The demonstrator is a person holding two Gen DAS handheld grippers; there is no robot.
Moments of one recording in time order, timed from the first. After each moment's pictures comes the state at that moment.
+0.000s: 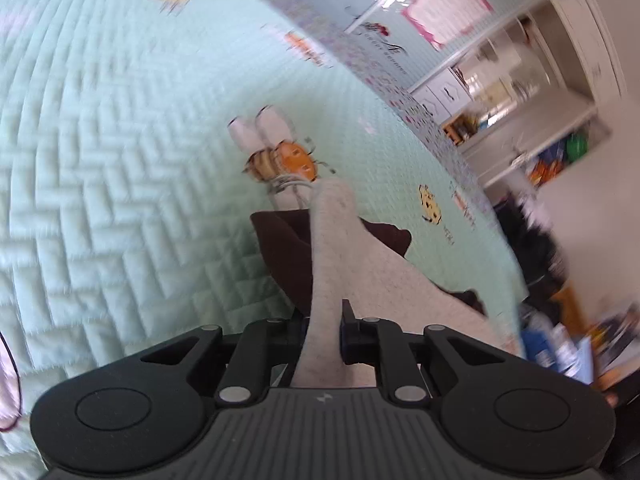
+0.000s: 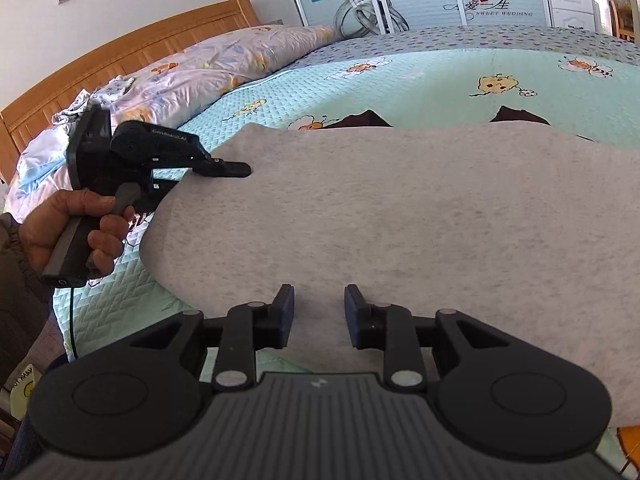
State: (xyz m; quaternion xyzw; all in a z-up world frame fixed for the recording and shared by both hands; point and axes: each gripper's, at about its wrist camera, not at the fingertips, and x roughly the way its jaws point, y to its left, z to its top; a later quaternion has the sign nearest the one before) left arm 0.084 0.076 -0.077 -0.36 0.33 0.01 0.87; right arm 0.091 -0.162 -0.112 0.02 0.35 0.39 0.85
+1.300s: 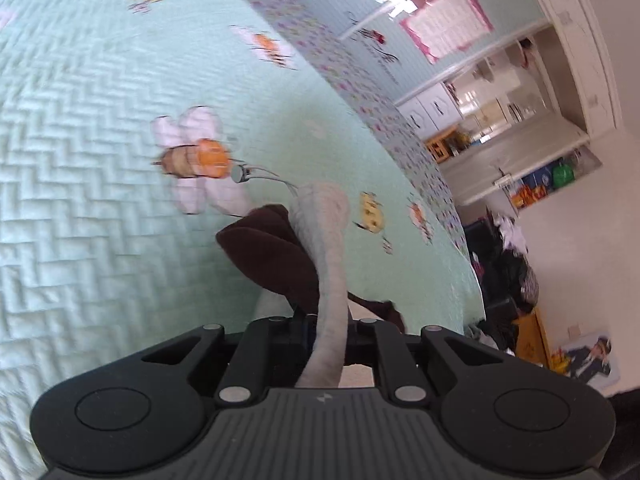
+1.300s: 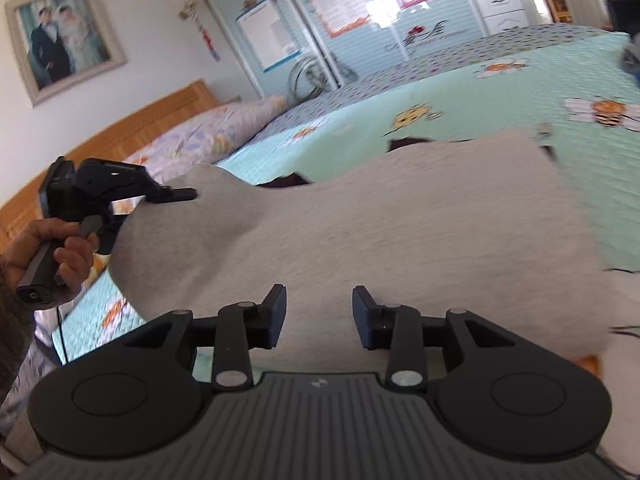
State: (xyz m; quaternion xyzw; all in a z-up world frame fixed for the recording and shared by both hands) left arm 0.088 0.015 0.002 -0.42 0.32 -0.01 0.85; right arm 0.089 -0.283 -0.118 0.16 0.30 0.34 0.88
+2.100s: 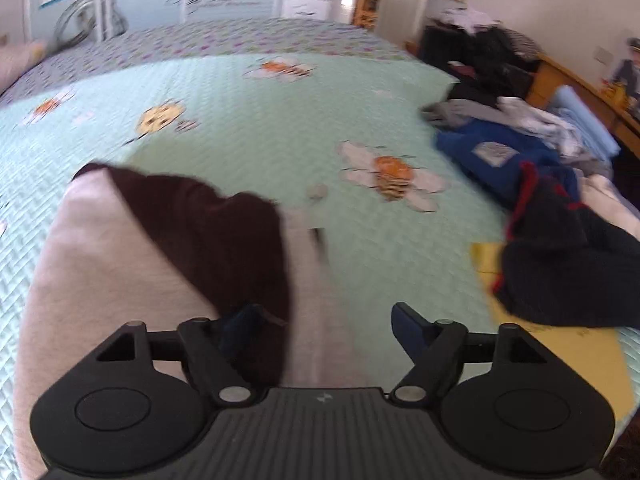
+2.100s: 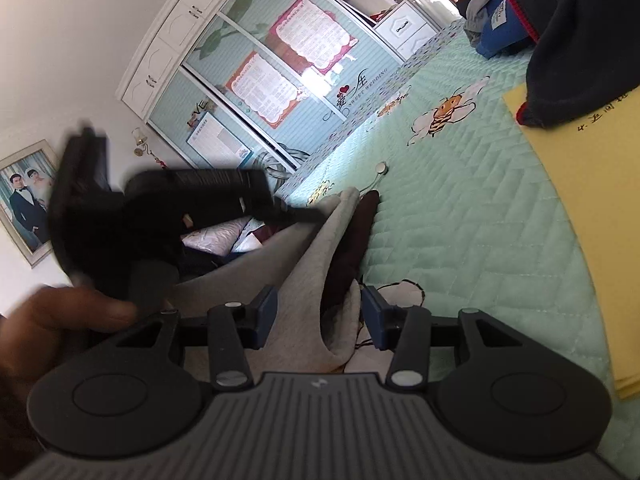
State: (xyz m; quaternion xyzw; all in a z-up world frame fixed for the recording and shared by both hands) left arm 0.153 -0.348 0.004 -0.07 0.41 -0.07 0.91; right arm 0.109 -0.427 -0.169 0.35 0.24 0.28 0.86
